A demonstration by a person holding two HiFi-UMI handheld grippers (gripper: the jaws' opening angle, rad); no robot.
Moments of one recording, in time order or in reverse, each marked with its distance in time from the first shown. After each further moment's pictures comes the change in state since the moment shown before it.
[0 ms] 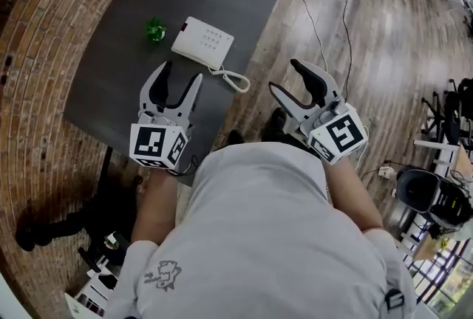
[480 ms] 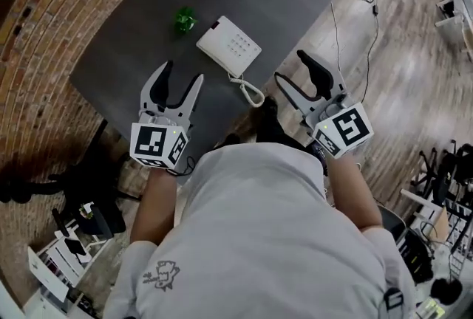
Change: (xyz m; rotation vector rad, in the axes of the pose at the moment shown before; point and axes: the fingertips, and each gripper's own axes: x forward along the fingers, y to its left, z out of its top) left arm -0.008 0.059 -0.007 -0.035 0.011 0.236; right arm 0.097 -0.028 0.018 -0.037 -0.014 0.226
